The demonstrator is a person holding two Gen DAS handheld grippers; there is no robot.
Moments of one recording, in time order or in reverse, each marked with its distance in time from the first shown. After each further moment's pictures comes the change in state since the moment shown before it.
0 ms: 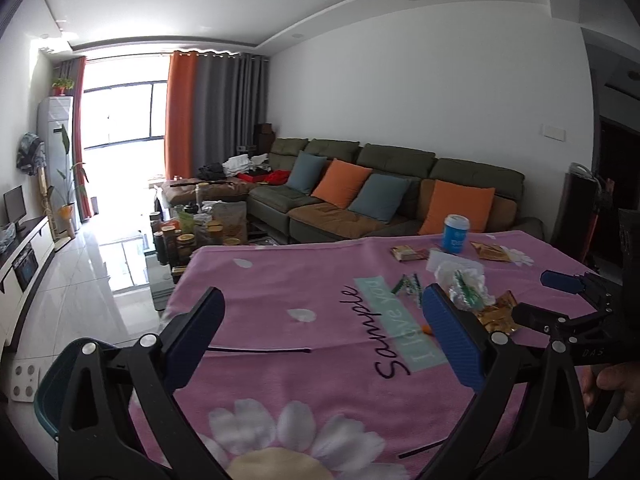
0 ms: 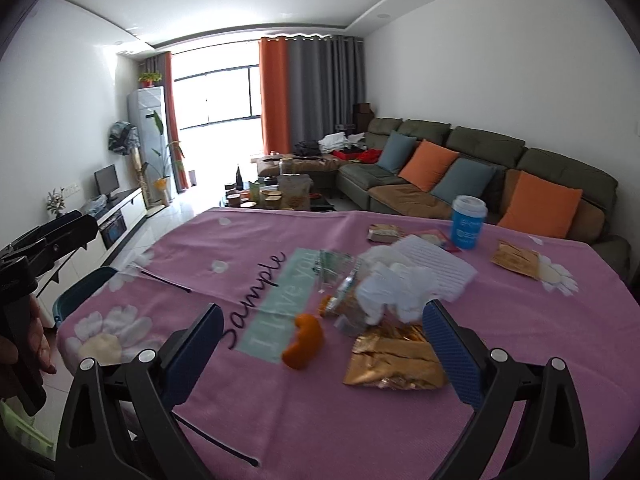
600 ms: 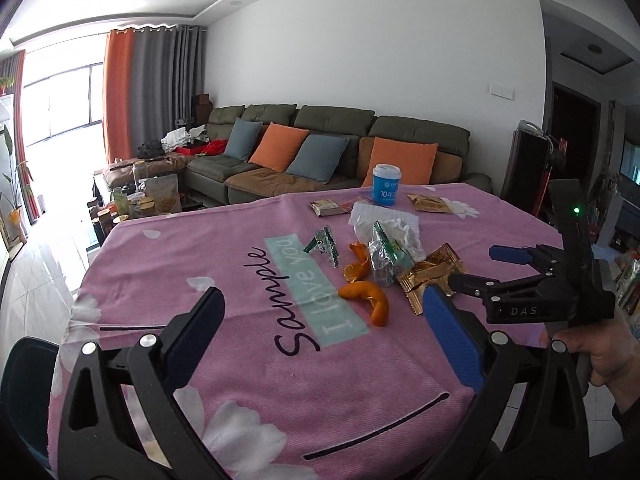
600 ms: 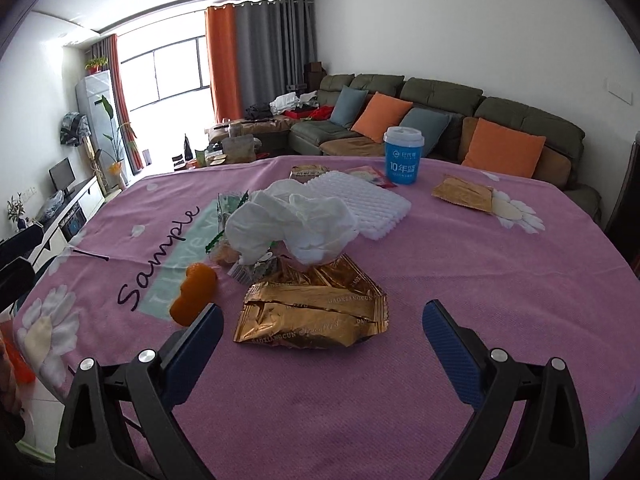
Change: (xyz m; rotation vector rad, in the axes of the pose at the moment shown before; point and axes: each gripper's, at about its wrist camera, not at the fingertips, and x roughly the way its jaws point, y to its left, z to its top) left arm 0.053 -0.054 -0.037 0.068 0.138 -0.192; right arm 0.039 -0.060 -0.026 0.091 0.163 -0.115
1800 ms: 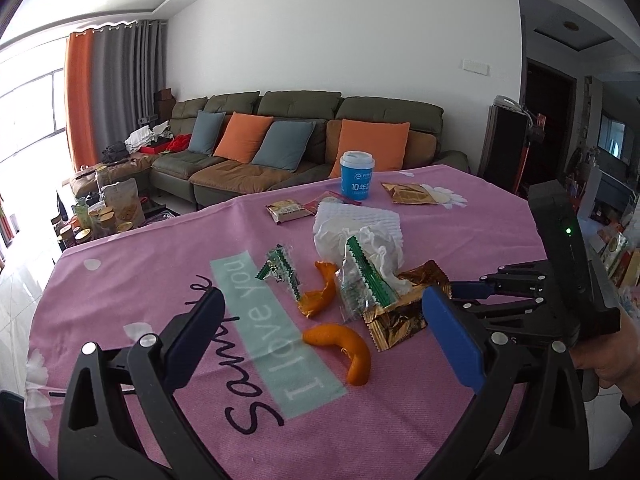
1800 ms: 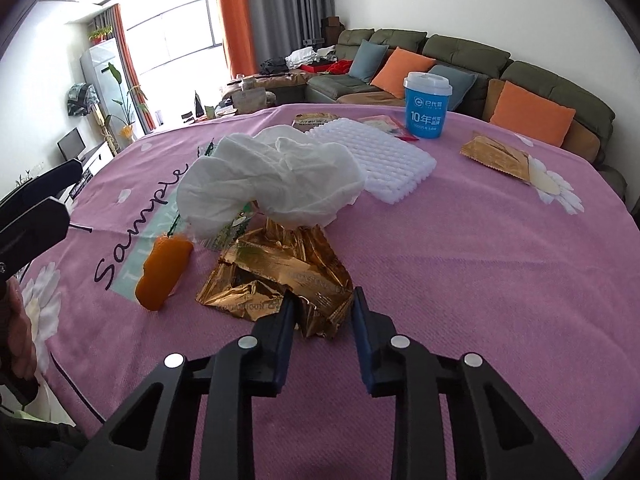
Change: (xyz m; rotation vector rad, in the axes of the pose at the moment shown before) left arm 0.085 -0.024 0.031 0.094 0.059 -0.105; right arm 0.042 -0.015 0.007 -0.019 0.173 0.076
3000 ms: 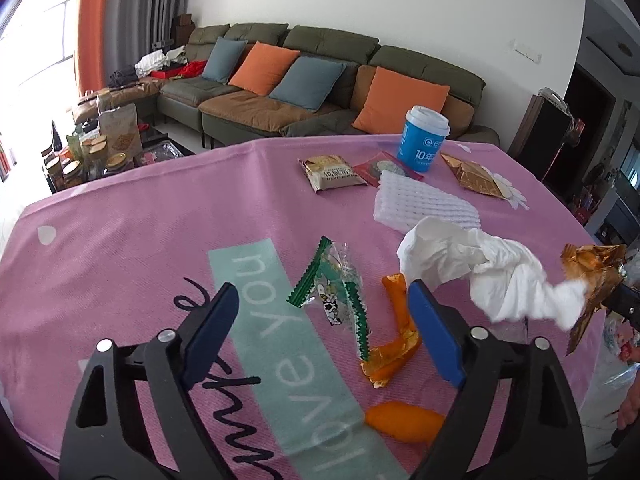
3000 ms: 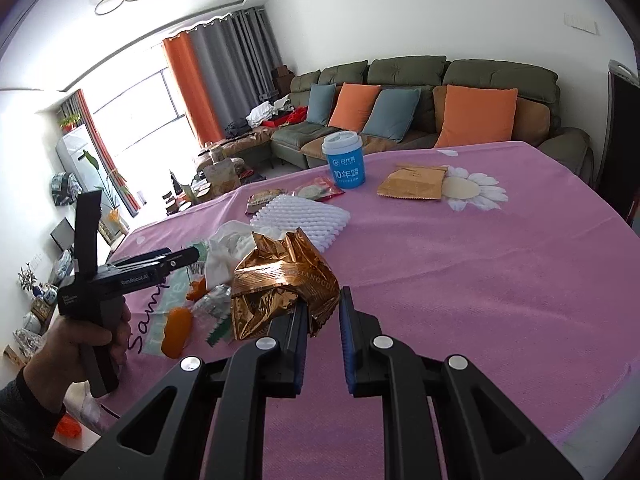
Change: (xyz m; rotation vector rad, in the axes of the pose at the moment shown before) left arm 0.137 0.069 0.030 -0.175 0.250 0.000; right arm -0.082 -0.058 0.001 0.241 -0.185 -0.011
